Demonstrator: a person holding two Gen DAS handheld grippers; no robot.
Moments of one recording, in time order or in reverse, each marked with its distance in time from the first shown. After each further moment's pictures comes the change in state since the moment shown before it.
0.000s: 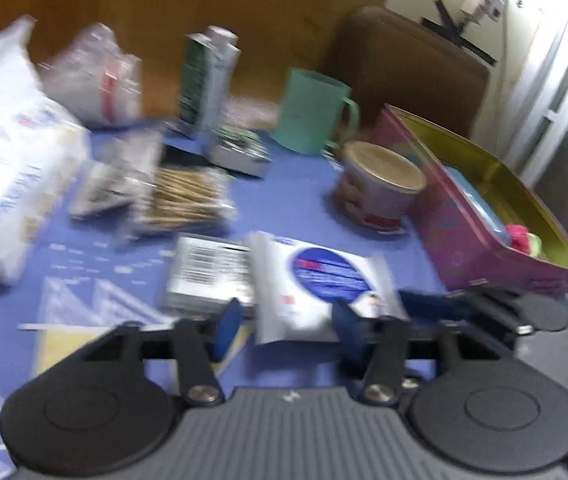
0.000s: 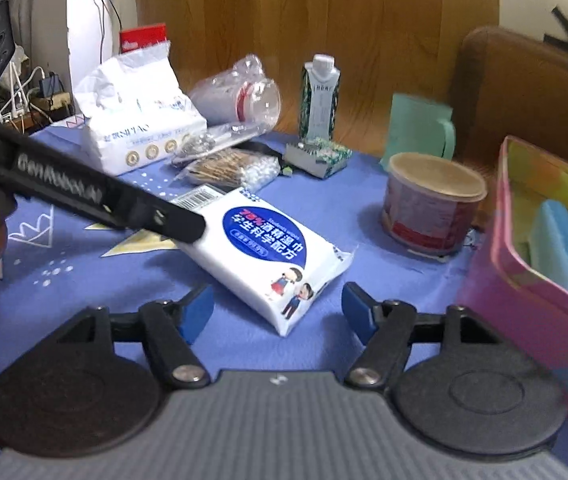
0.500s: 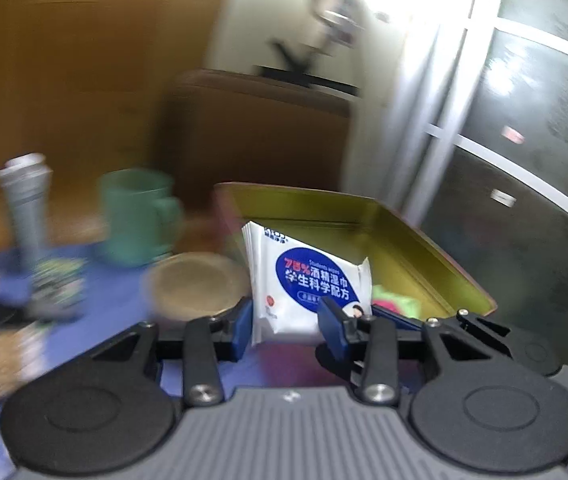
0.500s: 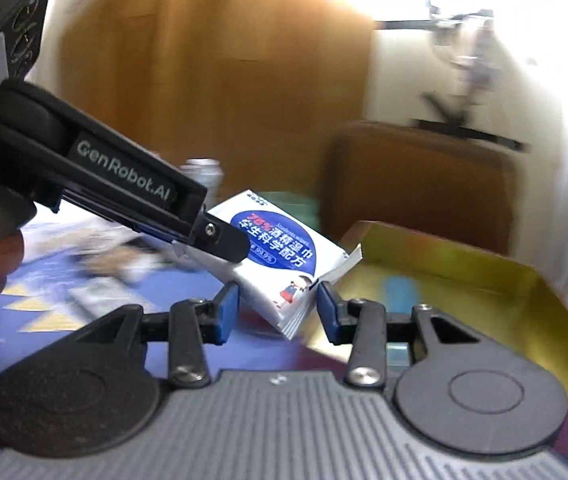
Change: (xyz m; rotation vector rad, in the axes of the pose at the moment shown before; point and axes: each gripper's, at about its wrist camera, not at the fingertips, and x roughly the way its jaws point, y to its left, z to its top) left arm 0.021 -0.121 0.069 0.242 -0.145 -0.235; right arm -0.085 -0.041 0.003 0.032 -0.272 -0.367
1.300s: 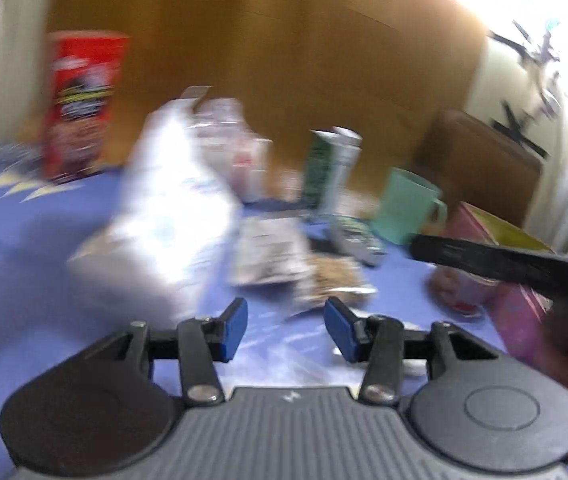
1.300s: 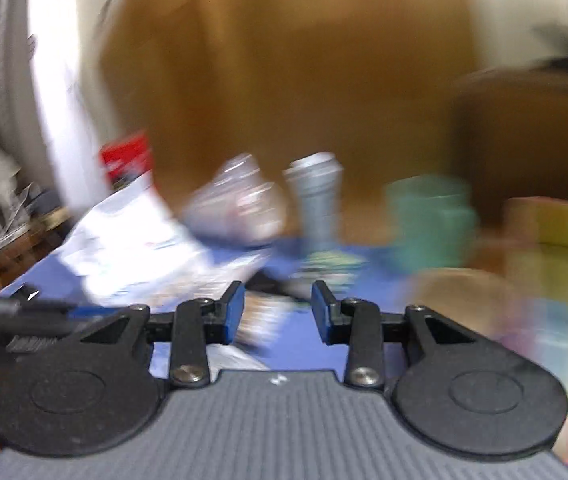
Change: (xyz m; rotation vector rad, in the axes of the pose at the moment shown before) left arm -0.150 0.172 -0.106 -0.311 -0.104 0.447; right arm 0.116 0.080 0.061 0.185 0.156 0.425
